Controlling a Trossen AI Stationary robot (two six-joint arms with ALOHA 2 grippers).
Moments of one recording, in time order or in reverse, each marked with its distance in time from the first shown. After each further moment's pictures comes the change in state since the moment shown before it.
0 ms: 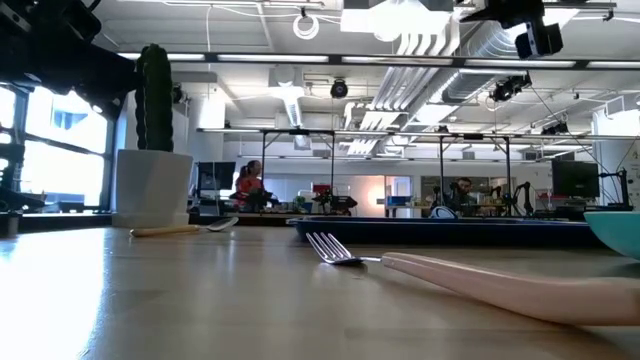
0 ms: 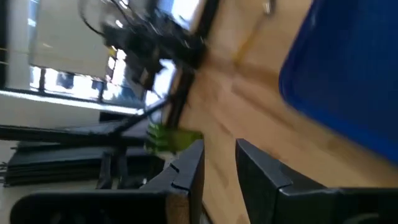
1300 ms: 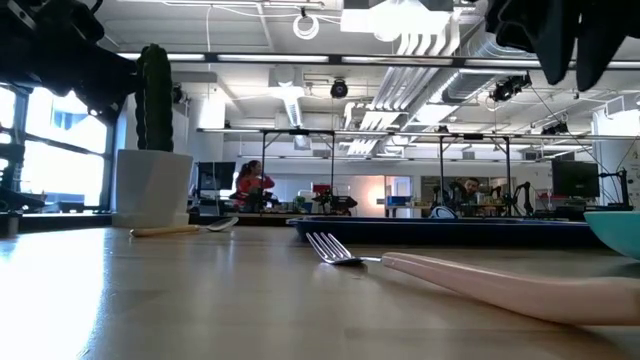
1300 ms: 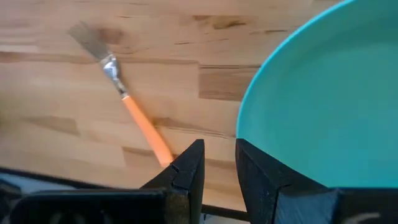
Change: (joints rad) left arm 0.000 0.000 0.000 -0.005 -0.028 -0.088; right arm 0.414 0.722 0.372 -0.492 -0.059 0.764
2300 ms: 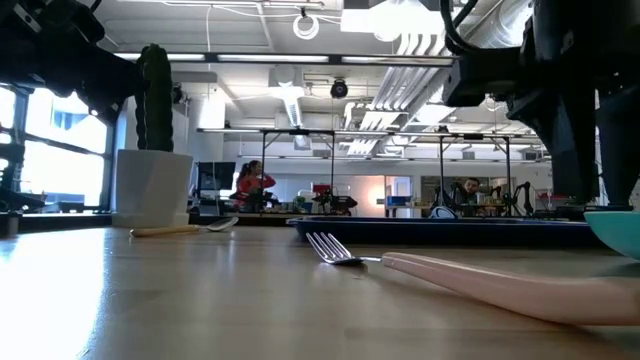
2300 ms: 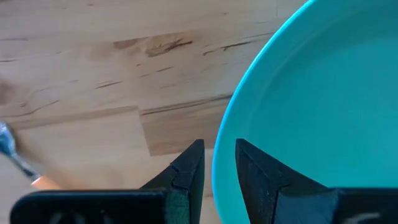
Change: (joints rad) left arm 0.000 0.000 0.000 -0.001 -0.030 0.019; right arm 0.020 0.251 0.000 -0.002 0.002 0.157
